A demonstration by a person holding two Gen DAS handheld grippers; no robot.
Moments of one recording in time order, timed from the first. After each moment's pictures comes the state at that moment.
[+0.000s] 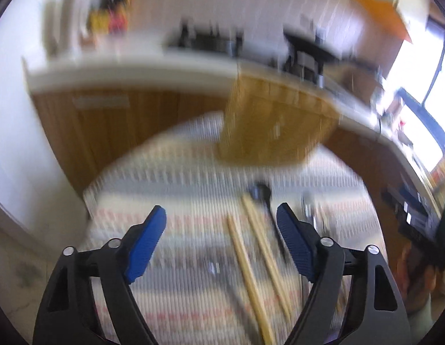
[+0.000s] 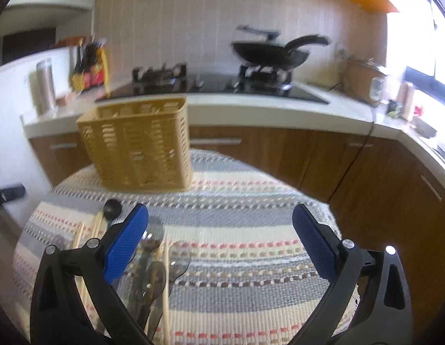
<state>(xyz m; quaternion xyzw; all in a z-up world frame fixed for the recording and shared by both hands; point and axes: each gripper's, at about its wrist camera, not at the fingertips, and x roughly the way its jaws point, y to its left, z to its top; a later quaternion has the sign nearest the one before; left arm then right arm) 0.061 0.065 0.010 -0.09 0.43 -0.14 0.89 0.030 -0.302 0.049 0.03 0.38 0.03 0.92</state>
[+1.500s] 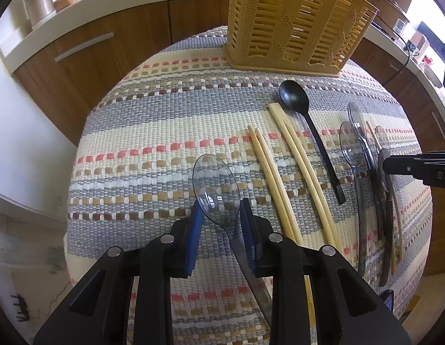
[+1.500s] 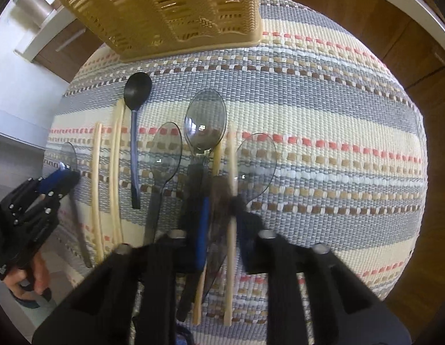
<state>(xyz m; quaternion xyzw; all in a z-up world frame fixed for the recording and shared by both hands) 0.067 0.041 -0.067 0.01 0.53 -0.10 0.84 0.075 -0.228 -0.052 0.05 0.69 0.13 0.71</state>
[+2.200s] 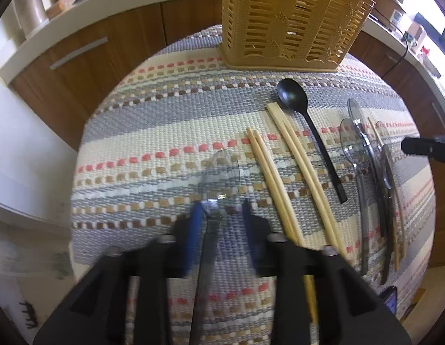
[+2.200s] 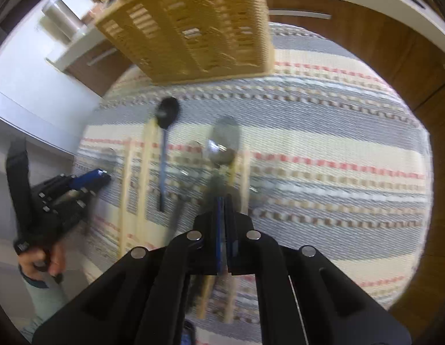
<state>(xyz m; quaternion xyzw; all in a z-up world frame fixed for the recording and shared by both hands) 0.074 0.035 -0.064 0.04 0.54 -0.11 0.83 0.083 -0.268 -0.020 0.11 0.64 0.20 0.74</state>
